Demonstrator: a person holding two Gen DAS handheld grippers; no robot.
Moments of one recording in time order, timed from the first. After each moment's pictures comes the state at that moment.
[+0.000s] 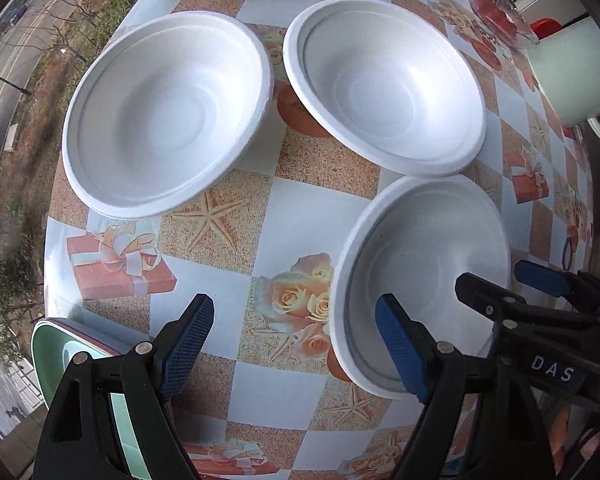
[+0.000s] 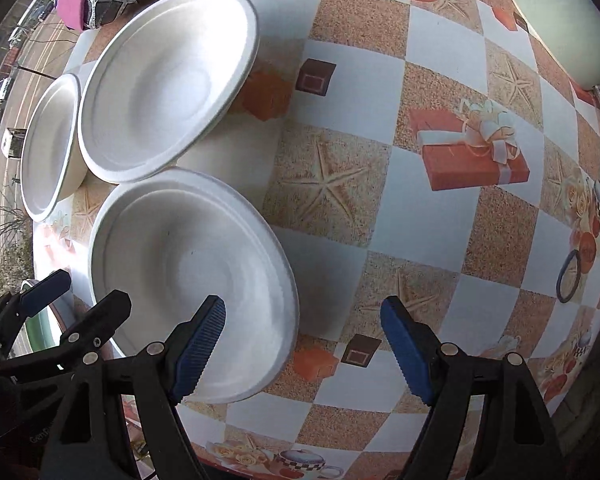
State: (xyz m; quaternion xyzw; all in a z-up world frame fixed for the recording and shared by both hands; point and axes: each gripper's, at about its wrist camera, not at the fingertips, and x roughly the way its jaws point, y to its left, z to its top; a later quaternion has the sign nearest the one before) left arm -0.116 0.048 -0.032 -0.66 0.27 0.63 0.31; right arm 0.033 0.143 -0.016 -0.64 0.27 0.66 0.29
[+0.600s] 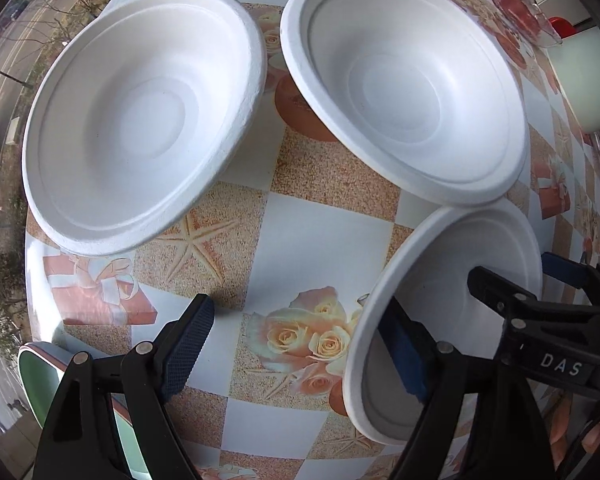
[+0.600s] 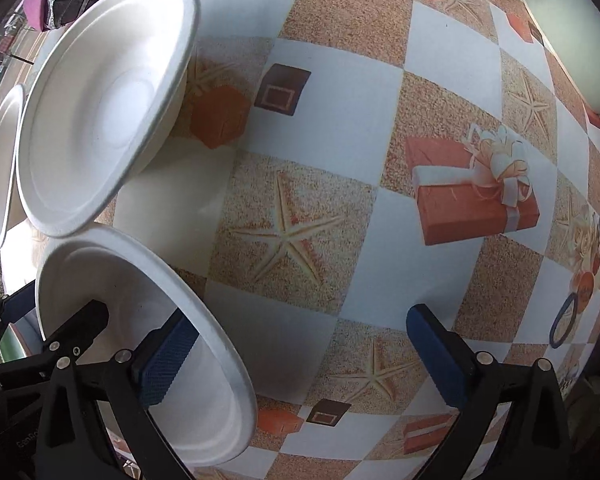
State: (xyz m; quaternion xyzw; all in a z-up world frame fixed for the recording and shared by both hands) left arm -0.143 0.080 -0.065 -0.67 0.28 0.62 0.30; right arm 0.011 0.176 -0.037 -0.65 0.24 0.65 0.31
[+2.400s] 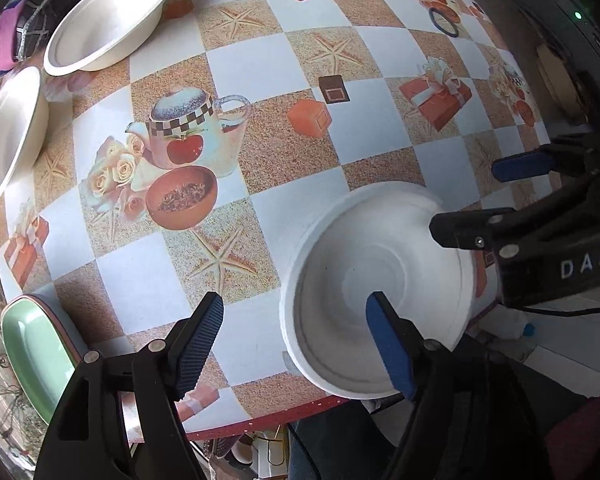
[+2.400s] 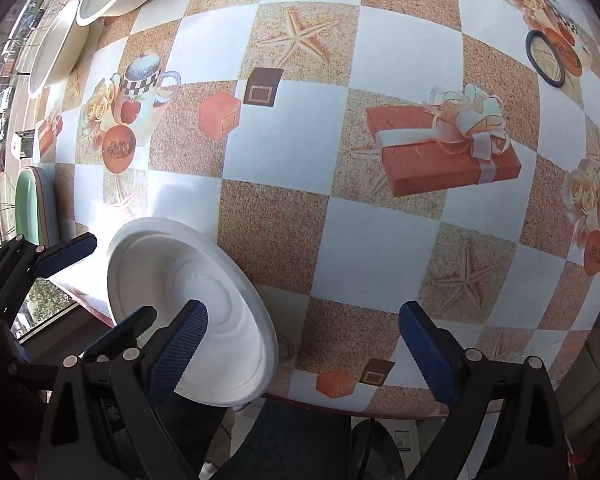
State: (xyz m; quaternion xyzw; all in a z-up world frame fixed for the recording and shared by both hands) left arm 0.057 0.051 -0.028 -0.58 0.43 0.51 0.48; right arm 0.174 0.115 -0.019 -0.65 0.34 0.62 0.27
